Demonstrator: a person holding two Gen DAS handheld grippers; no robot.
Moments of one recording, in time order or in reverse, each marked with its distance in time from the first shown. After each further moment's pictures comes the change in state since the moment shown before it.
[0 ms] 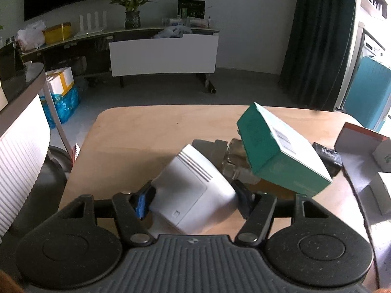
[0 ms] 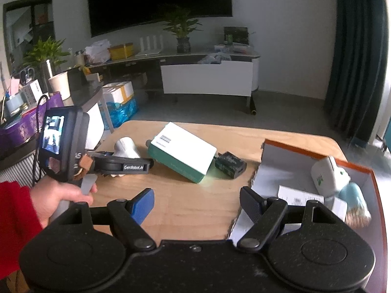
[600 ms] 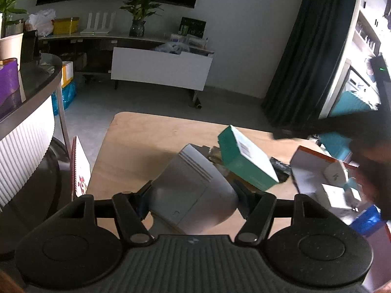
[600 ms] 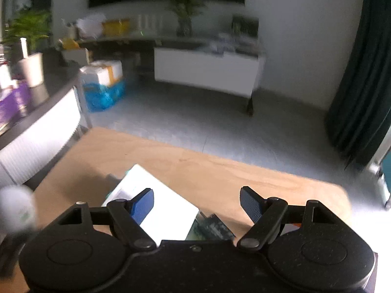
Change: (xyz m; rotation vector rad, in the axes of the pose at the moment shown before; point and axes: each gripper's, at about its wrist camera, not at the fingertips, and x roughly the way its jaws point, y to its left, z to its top) left arm -0.078 0.014 -0.009 -0.132 -0.069 -0.118; right arm 0.136 -0.006 0.097 -0.074 0.138 -0.064
